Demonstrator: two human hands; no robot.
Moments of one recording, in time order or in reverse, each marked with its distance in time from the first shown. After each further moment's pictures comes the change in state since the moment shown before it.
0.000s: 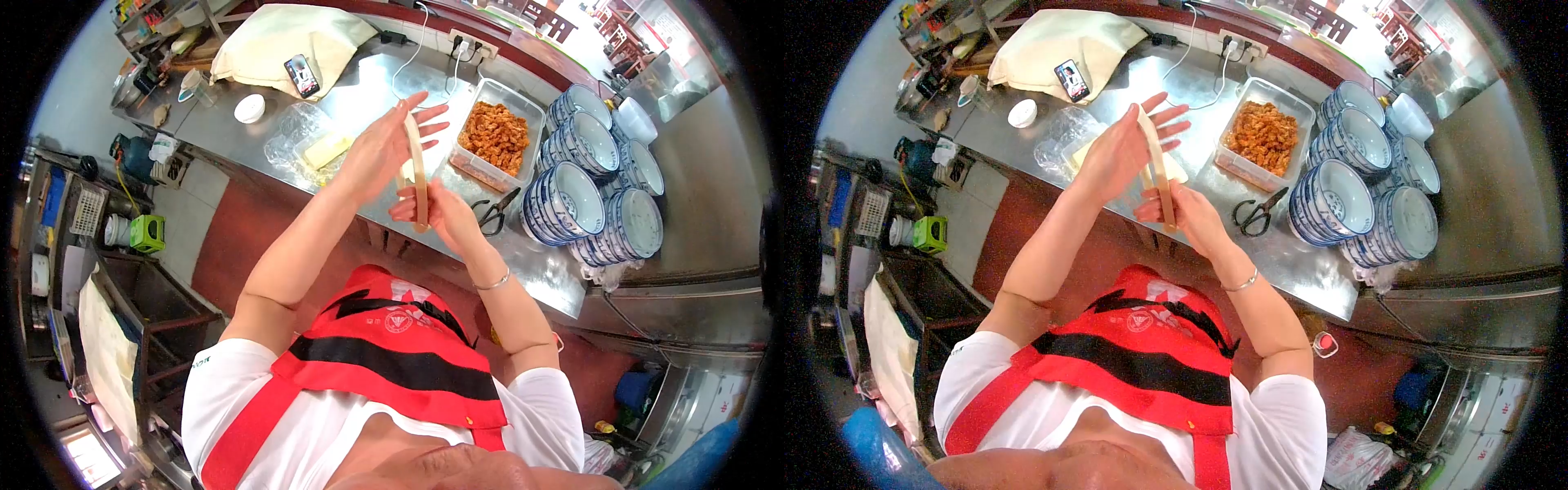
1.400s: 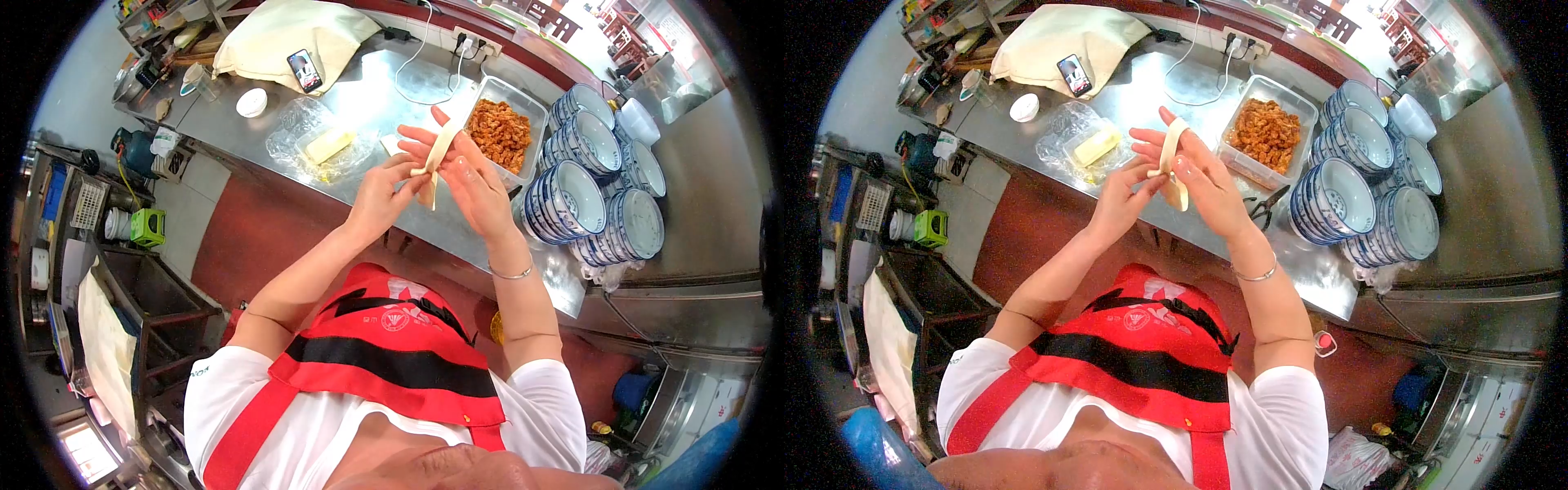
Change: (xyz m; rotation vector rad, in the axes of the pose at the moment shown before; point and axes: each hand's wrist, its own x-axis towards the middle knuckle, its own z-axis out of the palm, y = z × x) left_hand -0.055 -0.040 -0.001 0.995 0.114 0.190; right_hand 0.000 -0.061 0.054 -0.541 -0.108 -0.486
